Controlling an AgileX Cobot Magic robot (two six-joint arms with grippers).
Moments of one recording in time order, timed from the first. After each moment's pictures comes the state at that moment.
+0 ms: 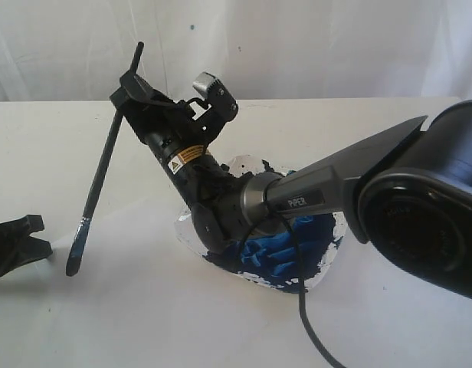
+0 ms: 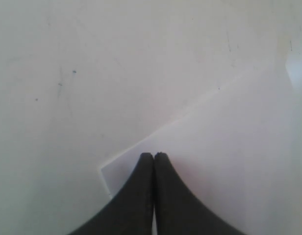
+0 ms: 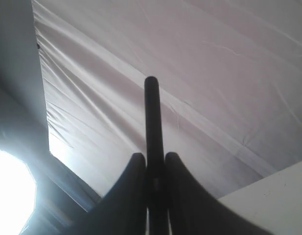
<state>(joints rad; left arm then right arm) 0.20 1.80 -0.52 1.21 -0.63 -1.42 0.94 2.28 -1.38 0.15 -1.20 0.82</state>
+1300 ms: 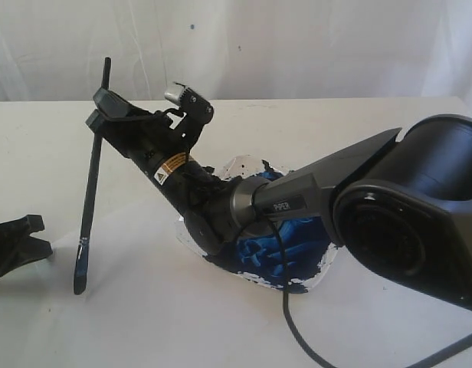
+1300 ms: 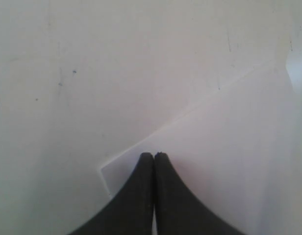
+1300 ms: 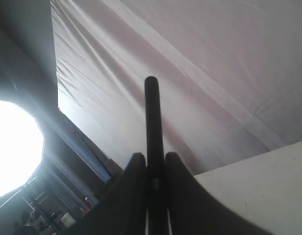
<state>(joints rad) 0.20 1.80 -0.52 1.21 -0.63 -1.42 0.94 2.35 -1.47 0.00 -1.16 0.79</state>
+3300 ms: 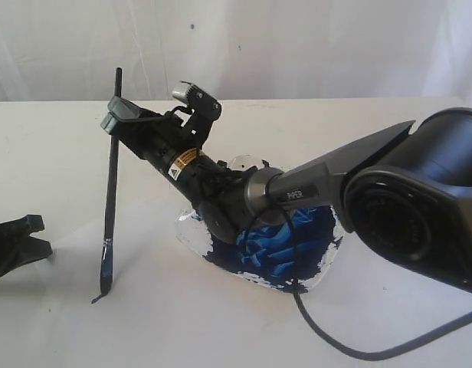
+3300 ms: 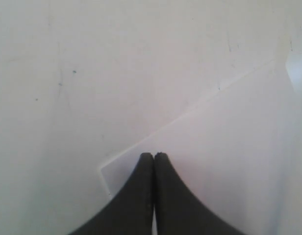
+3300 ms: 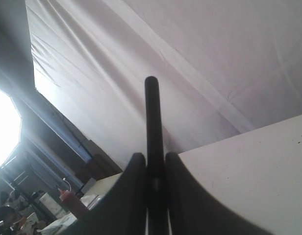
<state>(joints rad) 0.20 1.80 -0.52 1.21 -0.63 -1.42 0.89 2.35 -1.47 -0.07 -1.06 0.81</state>
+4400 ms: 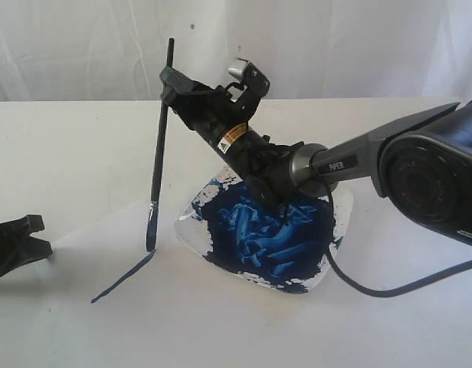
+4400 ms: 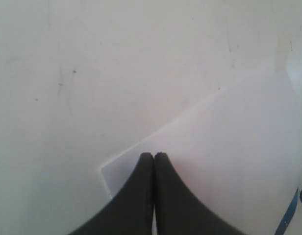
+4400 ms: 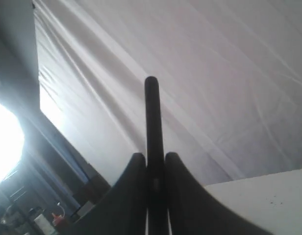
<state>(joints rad) 0.20 1.80 -0.52 1.21 -0.63 -1.42 0.72 2.35 -1.47 -0.20 -1.16 0.87</state>
